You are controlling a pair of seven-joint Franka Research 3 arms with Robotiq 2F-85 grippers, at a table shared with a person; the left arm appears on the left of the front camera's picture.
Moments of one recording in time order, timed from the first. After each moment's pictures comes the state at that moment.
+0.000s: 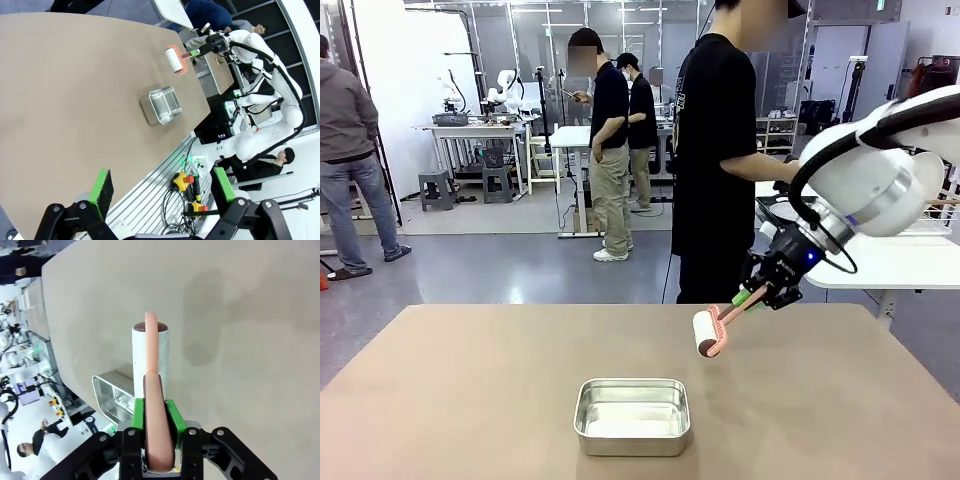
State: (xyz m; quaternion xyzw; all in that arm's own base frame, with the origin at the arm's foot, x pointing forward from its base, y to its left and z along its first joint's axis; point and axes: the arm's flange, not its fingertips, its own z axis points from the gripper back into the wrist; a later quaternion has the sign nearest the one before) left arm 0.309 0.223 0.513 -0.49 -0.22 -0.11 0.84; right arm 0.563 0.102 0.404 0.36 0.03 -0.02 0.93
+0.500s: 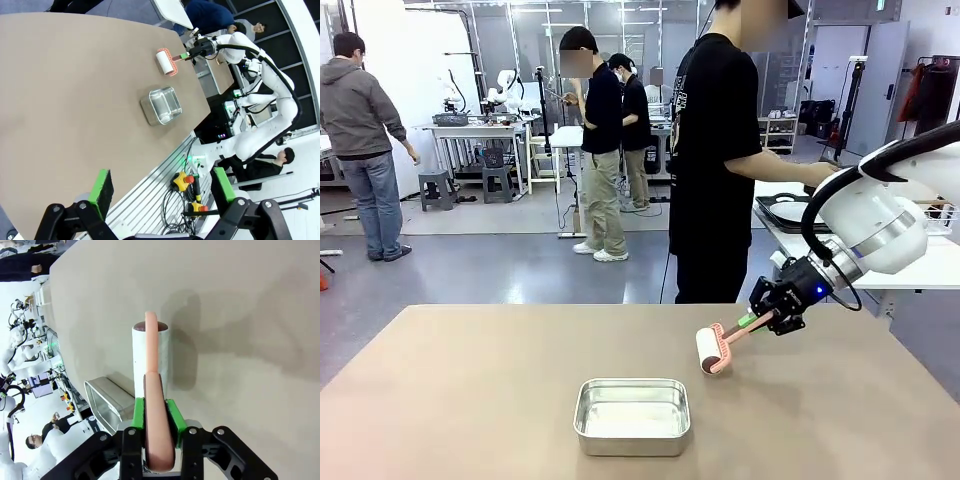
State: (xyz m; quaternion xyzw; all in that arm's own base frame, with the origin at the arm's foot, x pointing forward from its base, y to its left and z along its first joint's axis) left arm 0.309 0.223 0.513 -0.49 -0.22 -0.11 0.84; right arm 0.577 0.074 0.339 0.41 0.03 -0.02 0.91
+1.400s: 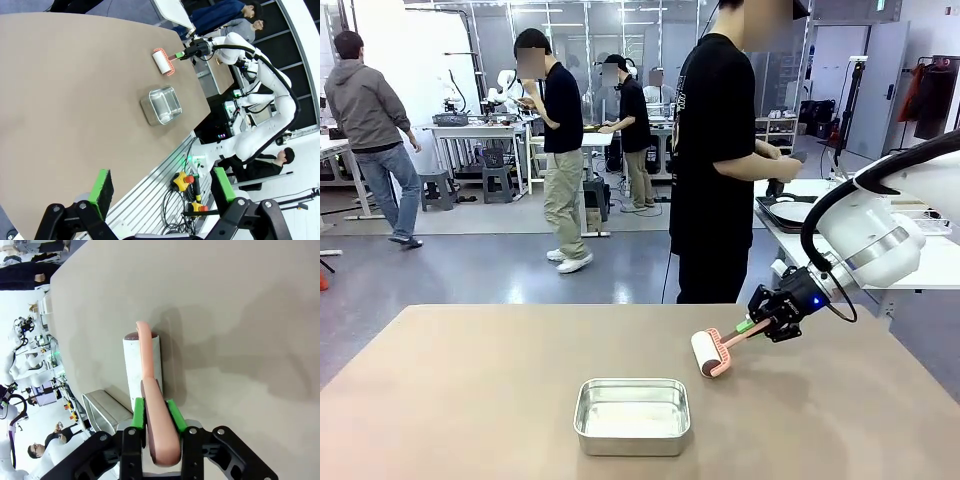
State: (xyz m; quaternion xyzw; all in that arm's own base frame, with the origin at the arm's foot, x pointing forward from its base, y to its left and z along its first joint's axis) left arm 0.309 0.223 0.513 -0.49 -0.22 -0.11 0.84; right arm 0.583 0.070 0.317 0.42 0.01 -0.04 0.91
